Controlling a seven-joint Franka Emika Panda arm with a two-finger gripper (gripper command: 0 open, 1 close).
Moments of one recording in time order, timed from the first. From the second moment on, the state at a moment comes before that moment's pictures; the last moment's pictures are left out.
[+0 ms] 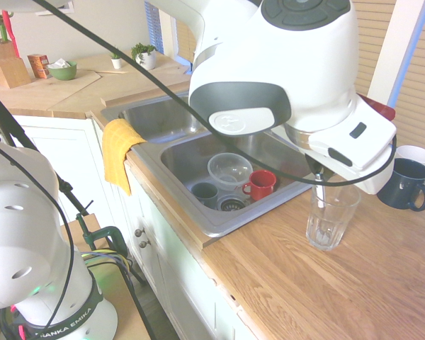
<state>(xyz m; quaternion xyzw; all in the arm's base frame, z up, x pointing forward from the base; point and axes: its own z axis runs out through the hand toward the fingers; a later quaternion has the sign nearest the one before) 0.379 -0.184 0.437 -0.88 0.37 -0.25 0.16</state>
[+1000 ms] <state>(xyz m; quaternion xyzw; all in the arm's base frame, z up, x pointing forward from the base) 0.342 -0.104 0.608 -0.87 0.32 -0.32 0.18</state>
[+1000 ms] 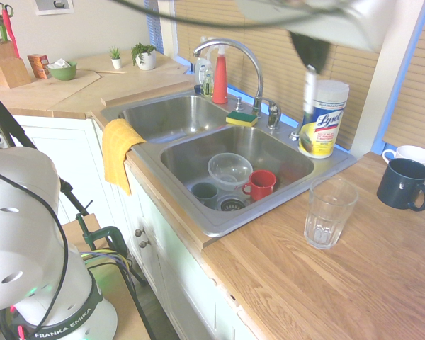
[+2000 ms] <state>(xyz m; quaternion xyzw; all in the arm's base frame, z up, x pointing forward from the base) 0.469 0.110 0.375 -0.94 0.25 -0.24 -0.03</state>
